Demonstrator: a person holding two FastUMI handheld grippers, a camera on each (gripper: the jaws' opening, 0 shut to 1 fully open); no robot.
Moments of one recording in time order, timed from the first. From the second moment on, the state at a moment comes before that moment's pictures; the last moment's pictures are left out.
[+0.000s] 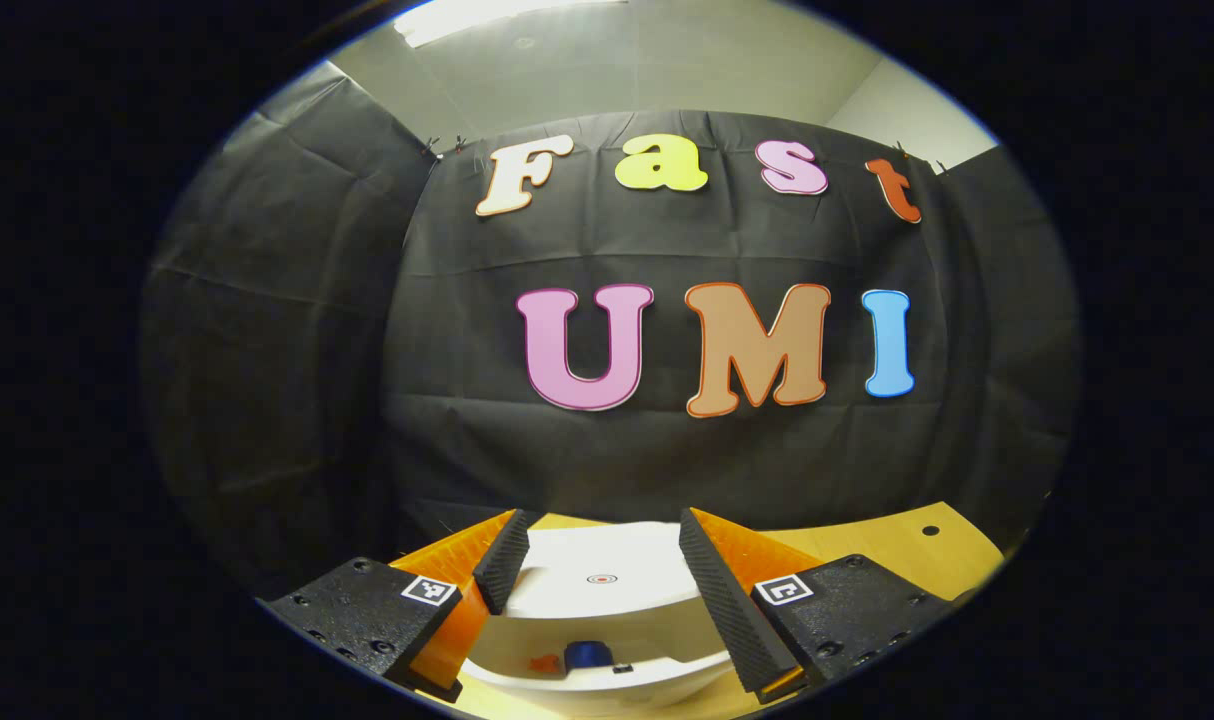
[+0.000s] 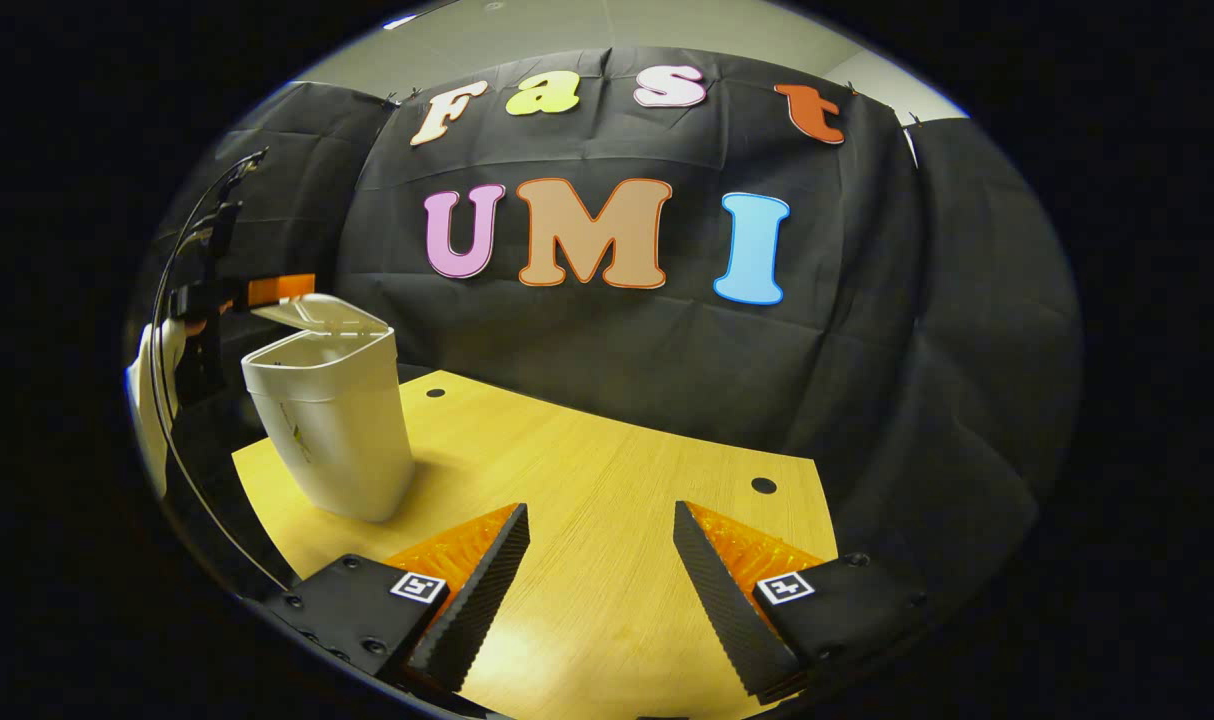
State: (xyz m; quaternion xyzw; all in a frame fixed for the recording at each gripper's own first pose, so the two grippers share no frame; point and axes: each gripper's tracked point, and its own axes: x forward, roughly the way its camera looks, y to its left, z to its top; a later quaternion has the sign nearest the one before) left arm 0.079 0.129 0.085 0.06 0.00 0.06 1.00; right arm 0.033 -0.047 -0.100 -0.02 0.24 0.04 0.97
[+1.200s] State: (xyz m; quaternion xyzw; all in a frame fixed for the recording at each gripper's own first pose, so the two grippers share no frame) left arm 0.073 0.136 0.030 0.07 -0.04 0.10 0.99; right arm 0.017 -0.042 -0.129 -0.01 0.28 0.04 0.96
